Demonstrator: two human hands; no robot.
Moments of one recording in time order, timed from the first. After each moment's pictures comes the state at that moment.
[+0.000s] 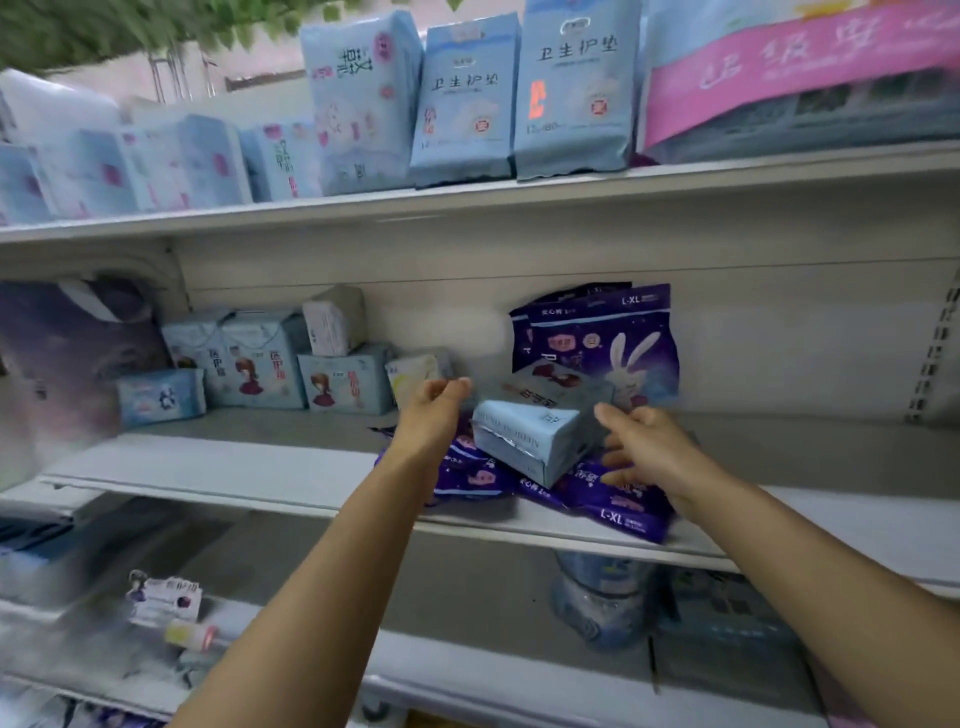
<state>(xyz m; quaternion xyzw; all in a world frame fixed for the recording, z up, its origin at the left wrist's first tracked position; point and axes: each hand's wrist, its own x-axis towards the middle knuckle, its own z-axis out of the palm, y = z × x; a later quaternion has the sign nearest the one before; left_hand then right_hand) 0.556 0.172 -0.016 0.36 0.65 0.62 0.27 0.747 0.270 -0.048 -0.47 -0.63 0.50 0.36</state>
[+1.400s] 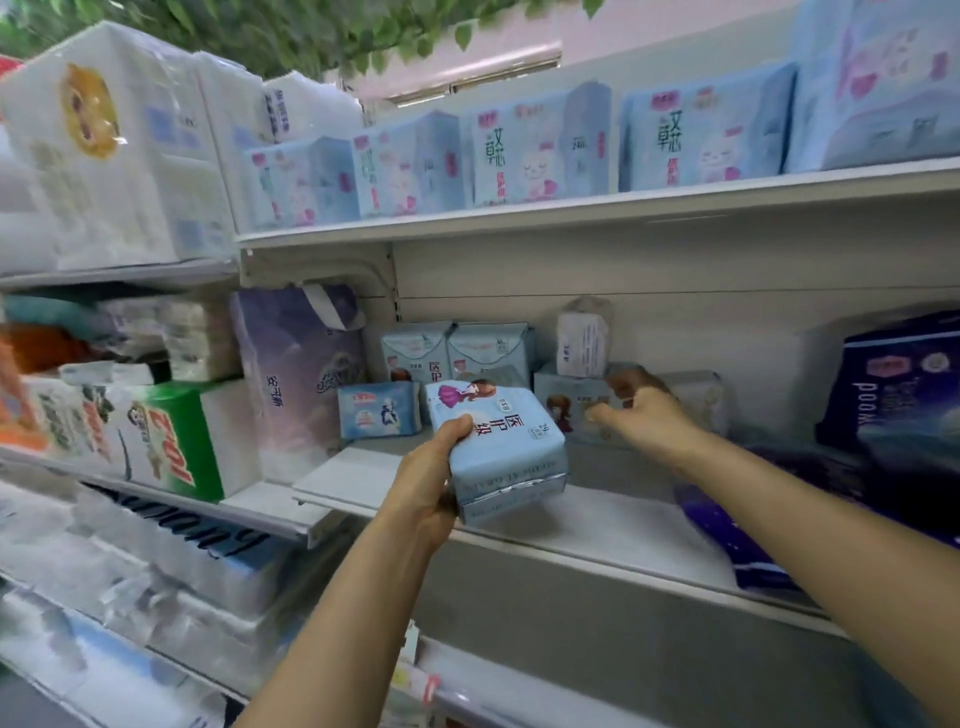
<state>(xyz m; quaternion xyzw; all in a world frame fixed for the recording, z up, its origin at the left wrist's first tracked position) 0.242 0.048 -0.028 0.16 0.51 0.74 0.40 0.385 0.225 -0.016 -0.38 -0.80 0.33 0.33</state>
